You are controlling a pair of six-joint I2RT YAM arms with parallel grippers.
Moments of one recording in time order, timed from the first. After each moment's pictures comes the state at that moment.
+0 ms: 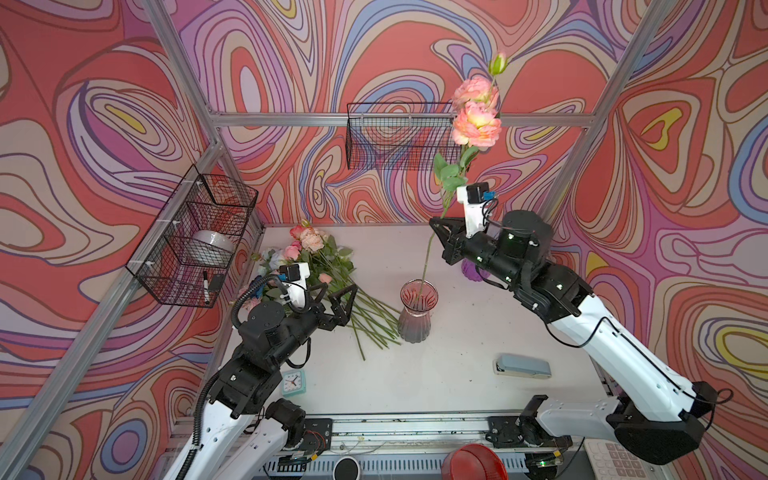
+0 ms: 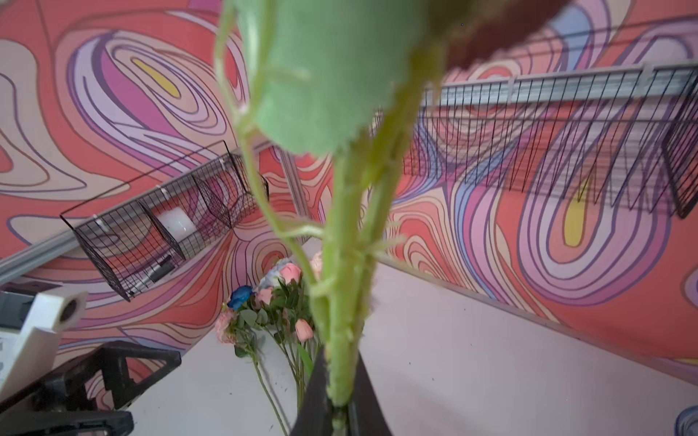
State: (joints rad) left arm -0.45 0.59 0.80 -0.36 0.10 -0.54; right arm 0.70 1.28 1.51 -0.37 0.00 0.20
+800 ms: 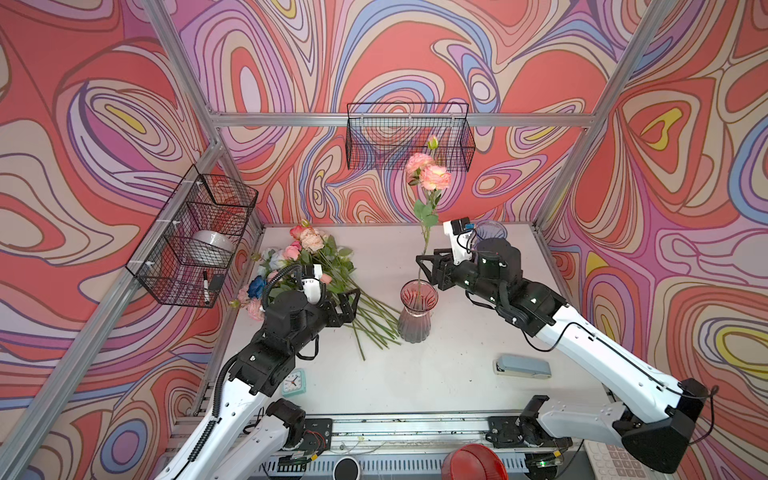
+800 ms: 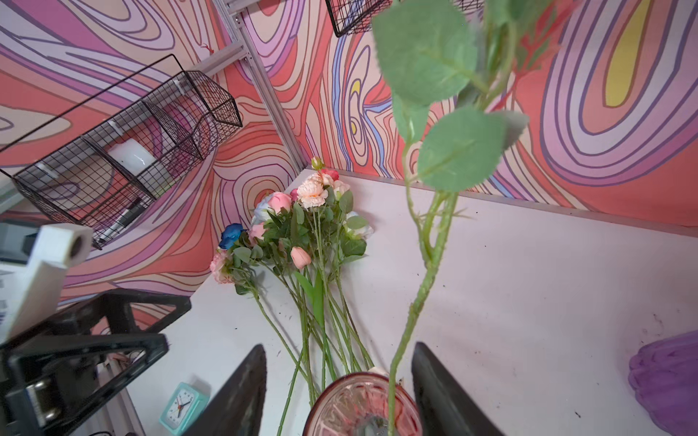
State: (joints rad) left arm -0.45 0.73 0.77 -0.41 0.05 -0.56; right arm 0.70 1.18 1.24 -0.33 -0.01 0.33
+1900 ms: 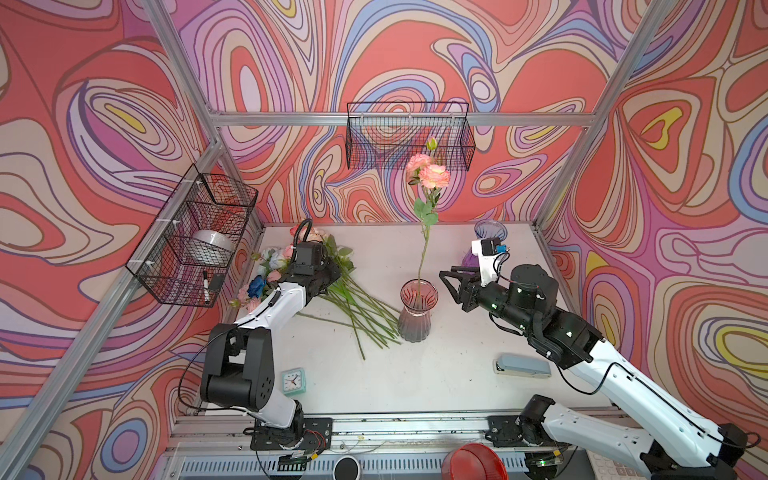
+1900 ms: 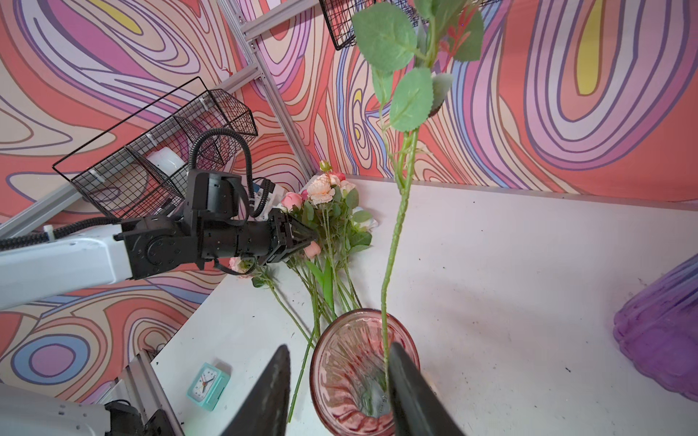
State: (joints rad) left arm -0.13 1.58 1.05 -0.19 0.12 -0.78; right arm 0.70 0.94 1.05 -0.33 -0.01 0.37
